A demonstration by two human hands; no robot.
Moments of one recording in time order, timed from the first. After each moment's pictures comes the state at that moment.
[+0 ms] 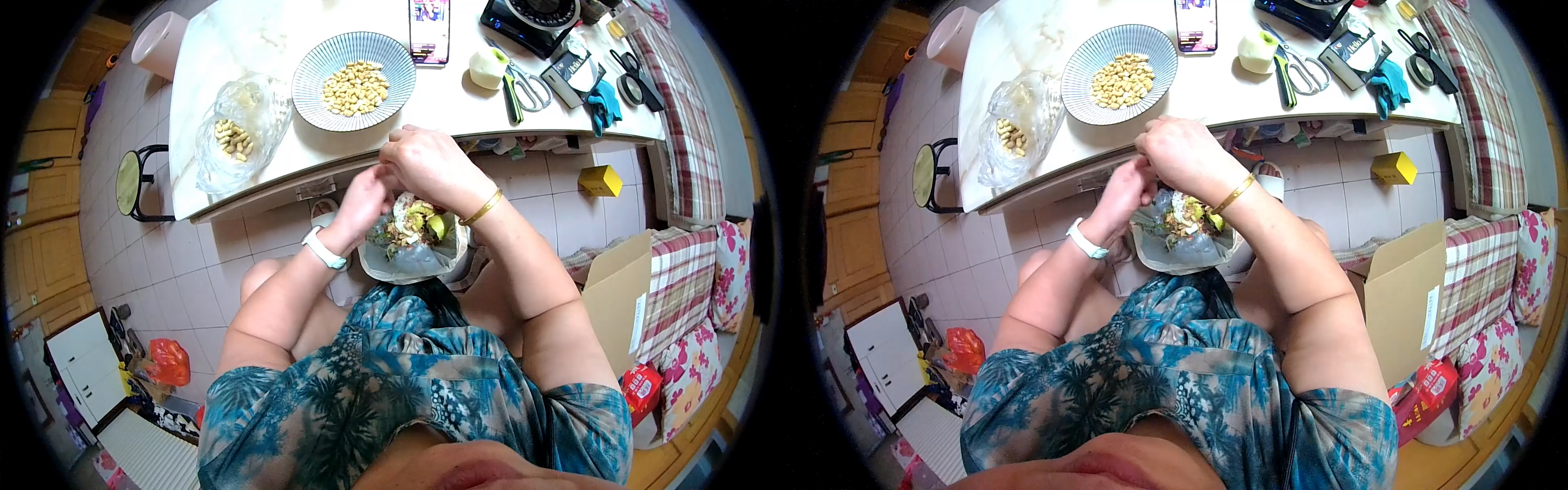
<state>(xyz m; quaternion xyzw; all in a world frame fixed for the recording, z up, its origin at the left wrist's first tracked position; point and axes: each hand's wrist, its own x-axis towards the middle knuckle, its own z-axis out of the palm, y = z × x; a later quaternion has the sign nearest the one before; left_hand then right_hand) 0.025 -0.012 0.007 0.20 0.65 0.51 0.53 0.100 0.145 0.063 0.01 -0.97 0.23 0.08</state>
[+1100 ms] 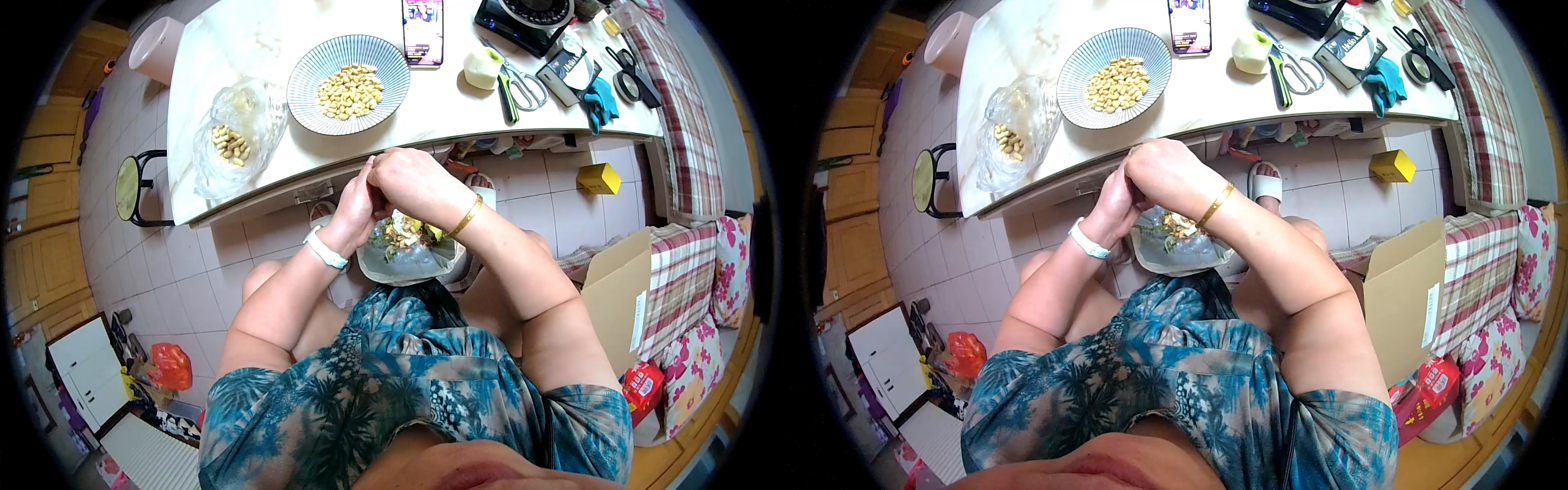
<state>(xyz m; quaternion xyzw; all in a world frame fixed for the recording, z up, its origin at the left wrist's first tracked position) 0.029 -0.003 0.002 -0.06 0.56 0.65 0.52 0.102 0.128 0.051 0.06 -0.97 0.25 0.06</state>
